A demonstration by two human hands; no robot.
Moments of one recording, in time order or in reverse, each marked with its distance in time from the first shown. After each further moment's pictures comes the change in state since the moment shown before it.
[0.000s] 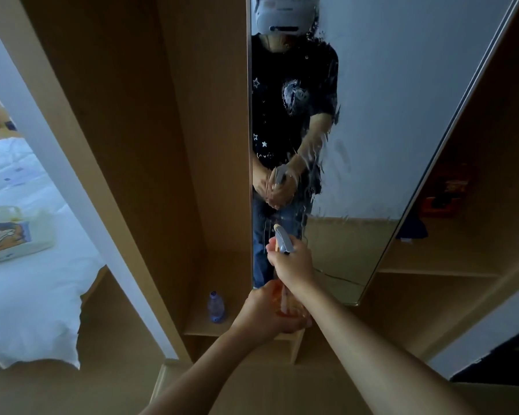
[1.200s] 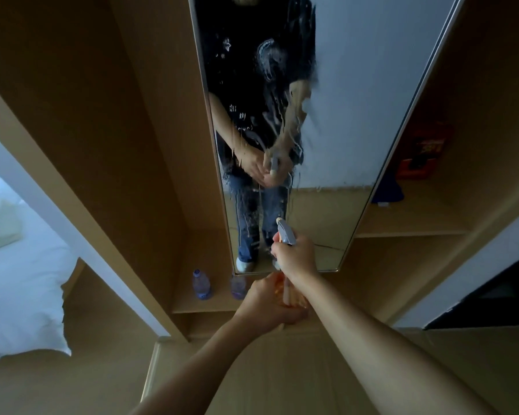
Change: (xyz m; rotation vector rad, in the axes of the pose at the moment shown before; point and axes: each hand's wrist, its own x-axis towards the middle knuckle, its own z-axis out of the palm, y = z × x) left_hand 0.016 -0.020 0.057 0.111 -0.107 -0.047; right_hand -0.003 0.054 -0.034 0.037 0.111 0.211
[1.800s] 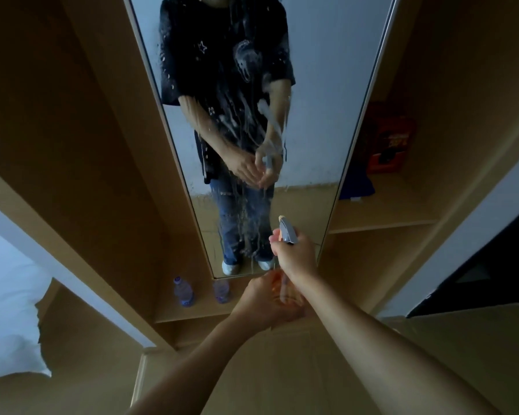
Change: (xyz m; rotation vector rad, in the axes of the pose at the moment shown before) left_hand 0.016 0.029 0.033 -0.016 -0.078 0.037; right_hand 0.008 0.013 -0.053 0.061 0.091 -0.016
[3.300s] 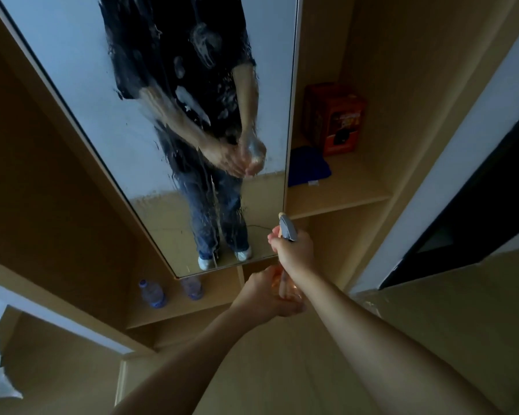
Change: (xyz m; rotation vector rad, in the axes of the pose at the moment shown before) left_hand 0.028 0.038 0.072 0.088 -0.146 0.006; right_hand 0.017 0.037 -0.086 0.094 0.087 0.158
